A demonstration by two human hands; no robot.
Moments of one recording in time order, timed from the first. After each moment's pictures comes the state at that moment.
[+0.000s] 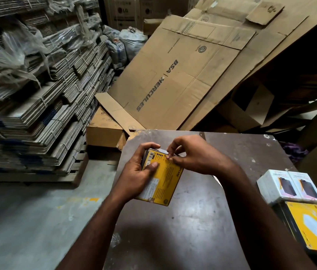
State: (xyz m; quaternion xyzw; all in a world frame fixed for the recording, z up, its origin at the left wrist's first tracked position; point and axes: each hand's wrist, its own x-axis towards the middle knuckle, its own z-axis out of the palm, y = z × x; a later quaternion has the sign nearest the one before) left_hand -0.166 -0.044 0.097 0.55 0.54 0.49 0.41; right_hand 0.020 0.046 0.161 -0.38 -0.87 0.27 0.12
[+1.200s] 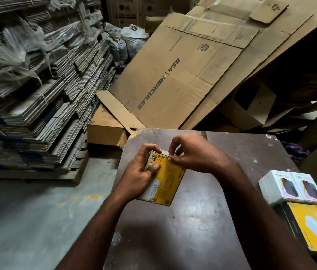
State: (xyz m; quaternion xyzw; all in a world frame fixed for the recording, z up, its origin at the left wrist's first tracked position) left_hand -0.167 -0.045 0.099 0.59 0.56 0.45 0.37; right_hand 0.009 0.047 0.167 -0.39 -0.89 0.22 0.10
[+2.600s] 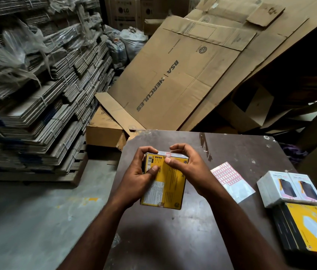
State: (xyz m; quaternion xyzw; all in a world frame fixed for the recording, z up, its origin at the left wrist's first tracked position) left_hand -0.164 -0.049 0.088 0.53 0.51 0.51 0.44; right_hand 0.012 0.018 0.107 -0.41 -0.62 0.57 0.35
